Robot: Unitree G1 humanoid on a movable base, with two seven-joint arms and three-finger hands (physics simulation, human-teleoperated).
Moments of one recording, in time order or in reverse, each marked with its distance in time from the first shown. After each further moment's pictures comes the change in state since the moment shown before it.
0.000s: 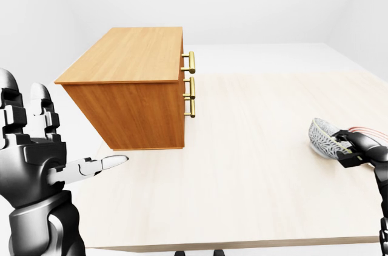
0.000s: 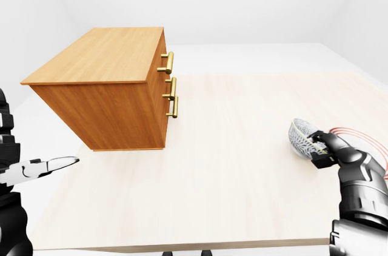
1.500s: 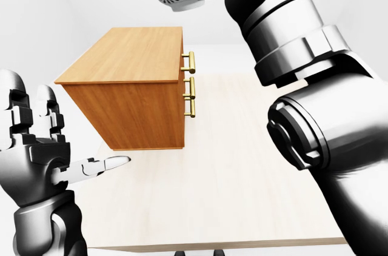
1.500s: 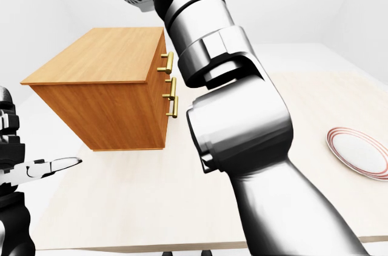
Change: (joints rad) left arm 0.006 -0.006 -0.013 0.010 -0.003 0.000 -0.007; right arm -1.414 0.735 0.239 0.151 -0.727 0.000 0.045
